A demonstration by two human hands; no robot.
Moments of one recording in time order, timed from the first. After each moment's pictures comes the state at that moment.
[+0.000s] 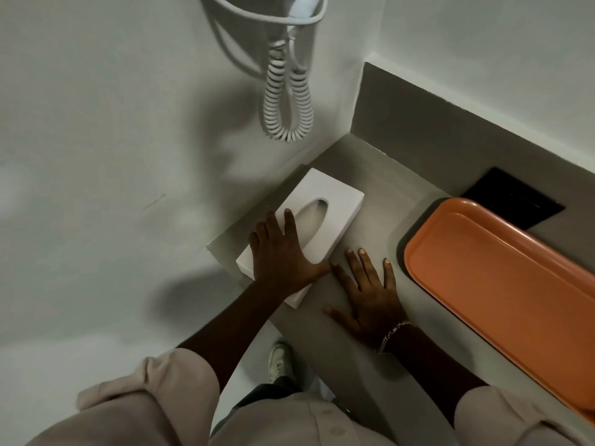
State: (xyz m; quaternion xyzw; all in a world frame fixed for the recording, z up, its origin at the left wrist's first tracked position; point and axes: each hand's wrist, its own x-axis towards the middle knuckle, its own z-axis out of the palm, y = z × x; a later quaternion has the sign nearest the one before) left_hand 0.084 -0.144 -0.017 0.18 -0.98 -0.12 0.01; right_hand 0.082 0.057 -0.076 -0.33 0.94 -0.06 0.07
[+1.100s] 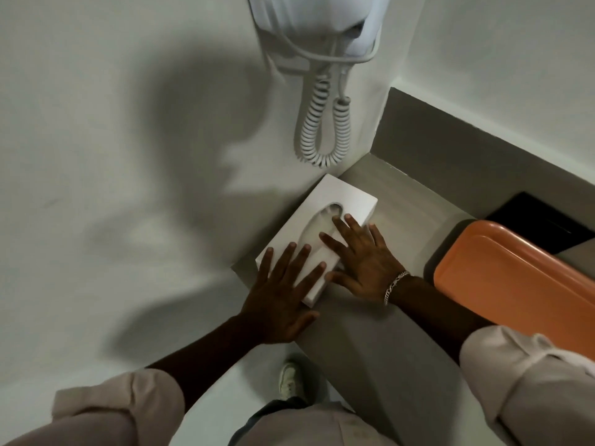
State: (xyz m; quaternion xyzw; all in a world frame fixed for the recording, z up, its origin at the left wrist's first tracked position) left_hand 0.132 -0.225 -0.052 -0.18 -0.98 -0.03 0.10; right_hand -0.005 -0.020 -0.029 -0.43 0.90 -0.07 0.04
